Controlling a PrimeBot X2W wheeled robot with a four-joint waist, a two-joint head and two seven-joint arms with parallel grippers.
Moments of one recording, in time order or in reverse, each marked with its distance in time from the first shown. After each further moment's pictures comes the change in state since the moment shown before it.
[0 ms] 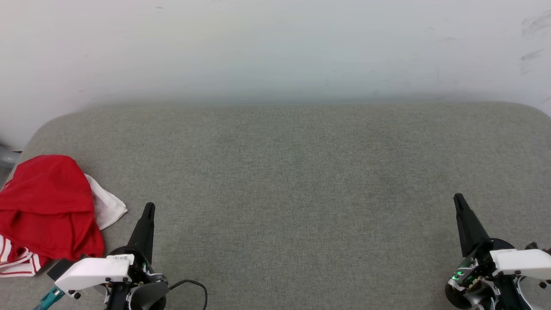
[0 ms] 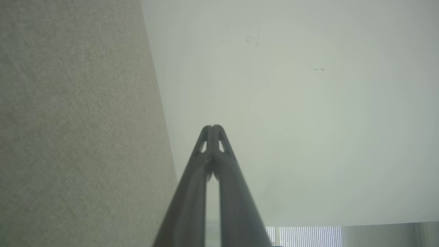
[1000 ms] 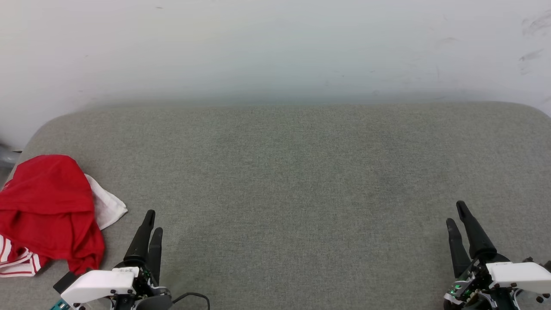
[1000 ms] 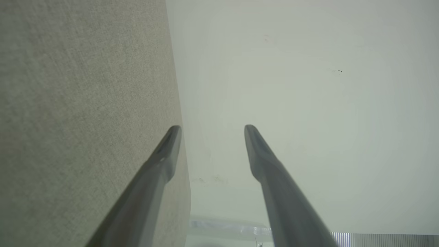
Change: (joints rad) left arm 0.034 -0.002 -0.009 0.030 0.000 0.001 -0.003; right arm 0.036 0.002 0.004 0.028 0.000 0.000 -0.004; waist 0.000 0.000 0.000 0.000
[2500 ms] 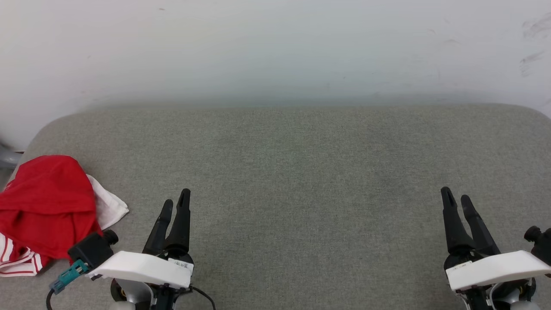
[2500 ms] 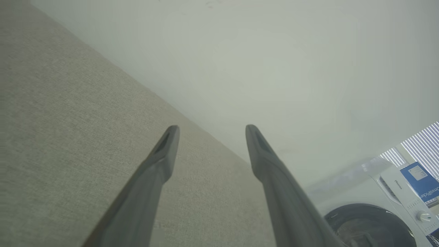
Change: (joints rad) left arm 0.011 0.018 -0.156 -0.171 0.695 0.000 -0.194; right arm 0.047 -0.006 0.065 -0.214 -0.881 0.000 -0.168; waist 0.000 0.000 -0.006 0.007
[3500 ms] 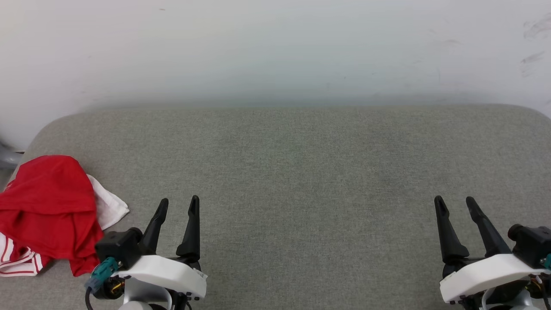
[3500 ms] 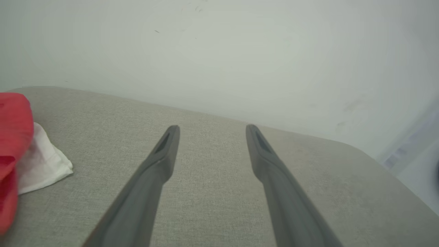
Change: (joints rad) left arm 0.002 0.017 -0.036 0.017 0.516 0.062 -0.081; right arm 0.036 0.005 -0.020 -0.075 -0.427 0.000 0.050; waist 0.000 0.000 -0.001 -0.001
